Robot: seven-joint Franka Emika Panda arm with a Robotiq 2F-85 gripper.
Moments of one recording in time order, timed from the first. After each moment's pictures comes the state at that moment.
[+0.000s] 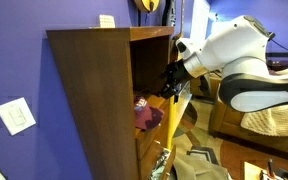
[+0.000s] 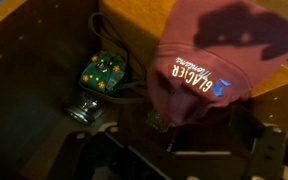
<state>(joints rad) -0.02 -0.54 0.06 -2.45 -0.31 2.79 -0.26</state>
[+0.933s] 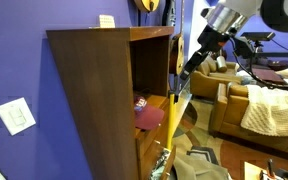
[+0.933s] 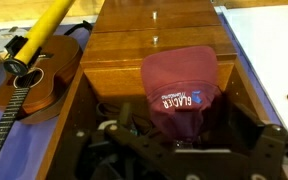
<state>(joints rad) 0.00 -0.67 -0.01 -2.16 -0.03 2.01 -0.01</state>
